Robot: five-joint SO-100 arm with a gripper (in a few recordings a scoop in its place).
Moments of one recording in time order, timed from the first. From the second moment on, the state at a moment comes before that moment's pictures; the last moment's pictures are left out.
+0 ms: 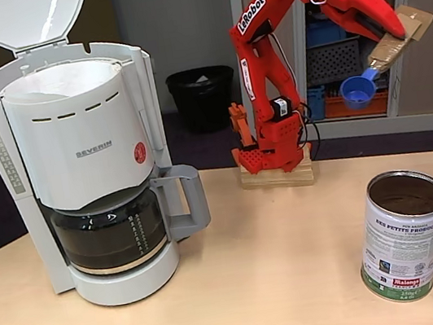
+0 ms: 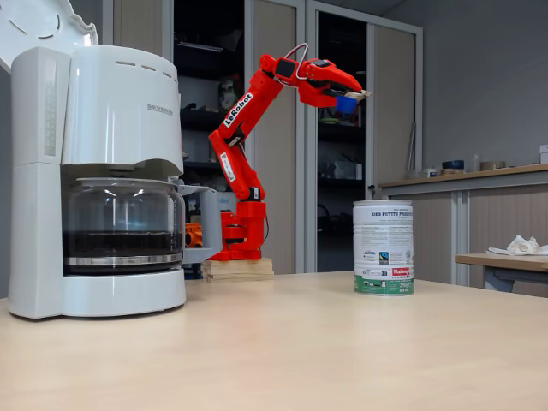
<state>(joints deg) -42.2 123.1 76.7 71.5 25.0</state>
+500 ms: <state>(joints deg) -51.2 132.5 109.2 45.6 36.8</state>
